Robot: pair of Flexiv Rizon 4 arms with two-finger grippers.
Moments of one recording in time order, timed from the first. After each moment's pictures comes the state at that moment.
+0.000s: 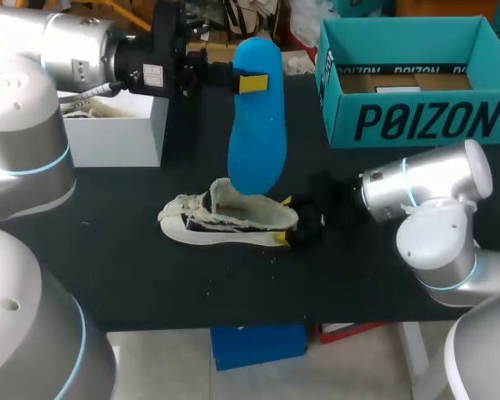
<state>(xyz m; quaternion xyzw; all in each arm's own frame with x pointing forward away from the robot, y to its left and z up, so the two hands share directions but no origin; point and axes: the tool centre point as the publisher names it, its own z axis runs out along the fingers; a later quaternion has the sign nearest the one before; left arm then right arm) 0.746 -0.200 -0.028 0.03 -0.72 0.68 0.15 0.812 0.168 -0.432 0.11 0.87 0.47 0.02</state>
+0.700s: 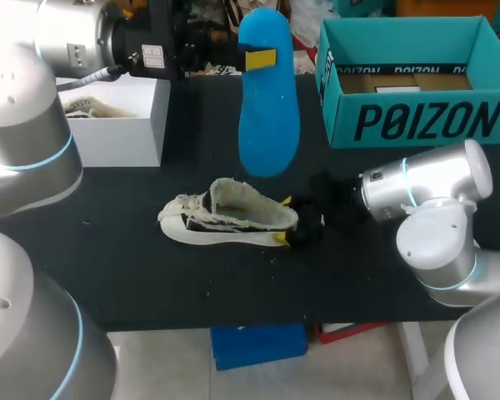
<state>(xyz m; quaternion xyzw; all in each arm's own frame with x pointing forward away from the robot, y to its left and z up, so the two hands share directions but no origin) 0.735 -0.207 0.017 0.00 -0.70 0.70 0.12 0.812 0.168 -0.432 0.11 0.87 0.47 0.02</state>
